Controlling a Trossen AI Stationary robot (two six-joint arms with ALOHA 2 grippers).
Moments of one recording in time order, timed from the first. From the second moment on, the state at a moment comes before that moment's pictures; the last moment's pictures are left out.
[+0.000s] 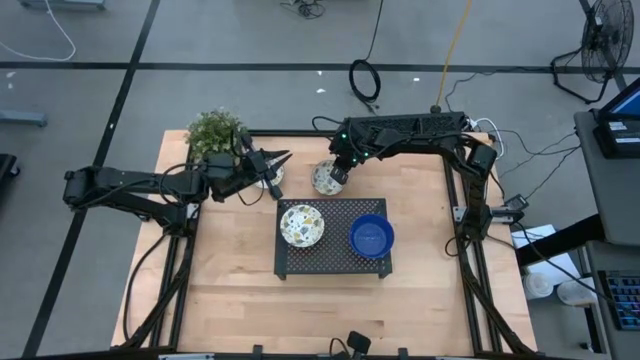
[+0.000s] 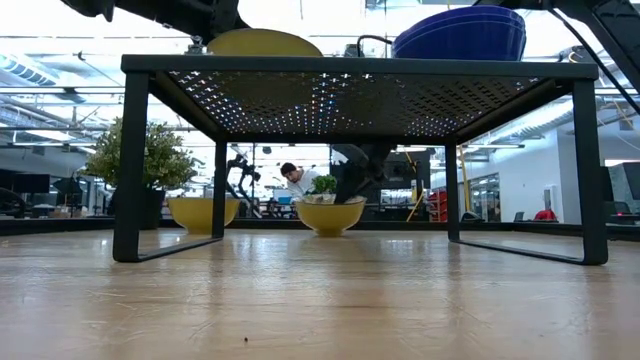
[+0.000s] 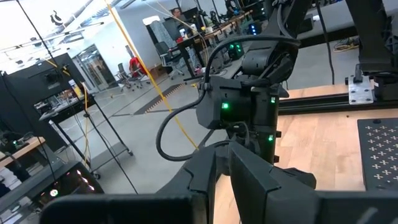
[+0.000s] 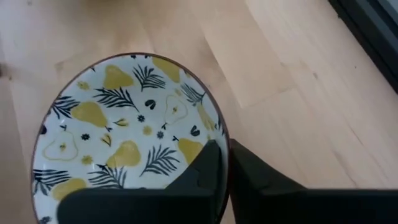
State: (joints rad) left arm 0.11 1.08 0.71 0.34 -0.45 0.35; right arm -0.53 1.95 1.31 -0.35 -0.11 -0.08
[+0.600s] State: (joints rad) left arm 0.11 1.08 0.71 0.34 -0.45 0.35; right arm -0.53 1.83 1.30 -0.39 0.05 -0.15
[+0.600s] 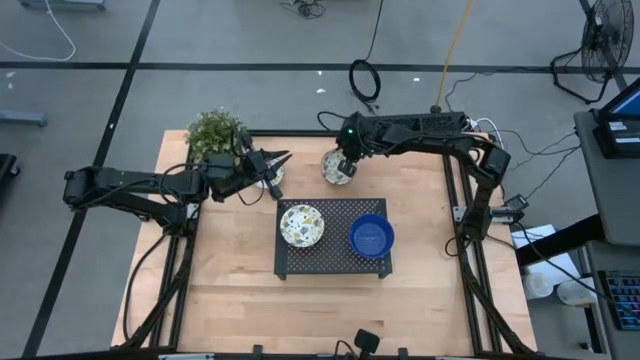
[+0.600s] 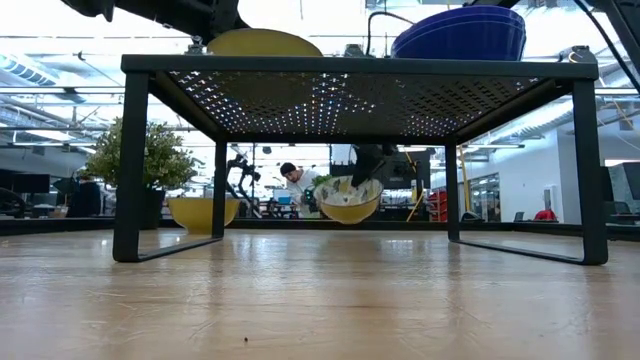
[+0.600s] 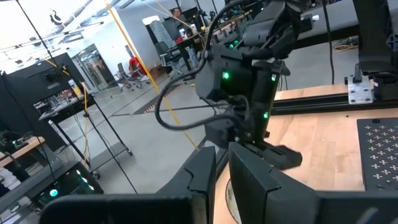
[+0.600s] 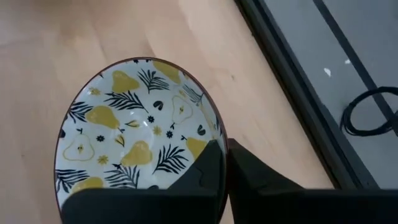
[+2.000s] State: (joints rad) left arm 0.11 1.08 0.71 0.35 -0.44 0.27; right arm -0.40 1.02 0.71 -0.03 0.05 -0.09
